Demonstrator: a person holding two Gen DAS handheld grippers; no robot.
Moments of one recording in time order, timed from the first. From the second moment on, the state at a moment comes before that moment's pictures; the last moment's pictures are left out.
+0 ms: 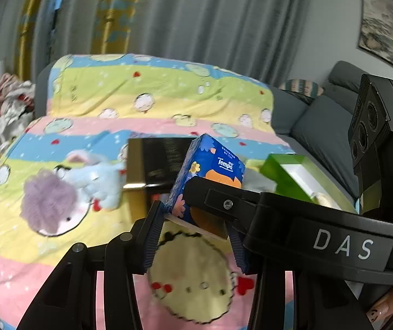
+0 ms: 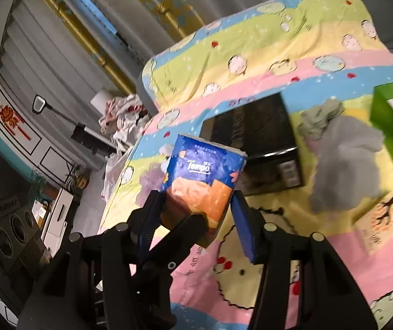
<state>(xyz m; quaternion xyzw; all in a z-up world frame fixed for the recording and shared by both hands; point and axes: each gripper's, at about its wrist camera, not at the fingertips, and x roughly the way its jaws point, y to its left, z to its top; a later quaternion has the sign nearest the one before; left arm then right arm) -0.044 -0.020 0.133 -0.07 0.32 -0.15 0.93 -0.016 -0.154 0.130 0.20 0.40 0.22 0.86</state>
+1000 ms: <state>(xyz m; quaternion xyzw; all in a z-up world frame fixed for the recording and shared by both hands) 0.009 -0.241 0.116 -0.02 0.36 -0.37 0.86 -0.037 -0.376 0.127 0.28 0.38 0.00 0.88</state>
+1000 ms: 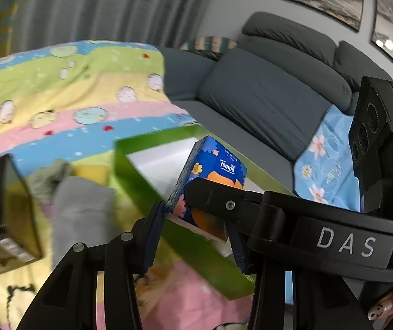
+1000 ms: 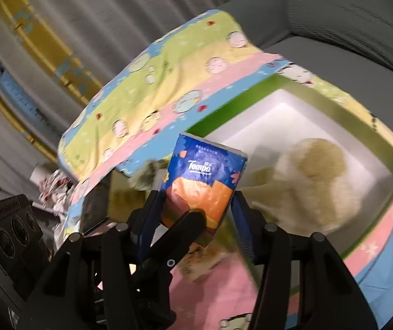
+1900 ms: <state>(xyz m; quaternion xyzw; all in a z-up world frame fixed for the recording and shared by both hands) 0.035 -0.323 0.076 0.02 0.45 -0.42 0.79 -0.036 -0.448 0.090 0.35 0.39 -0.09 0.85</state>
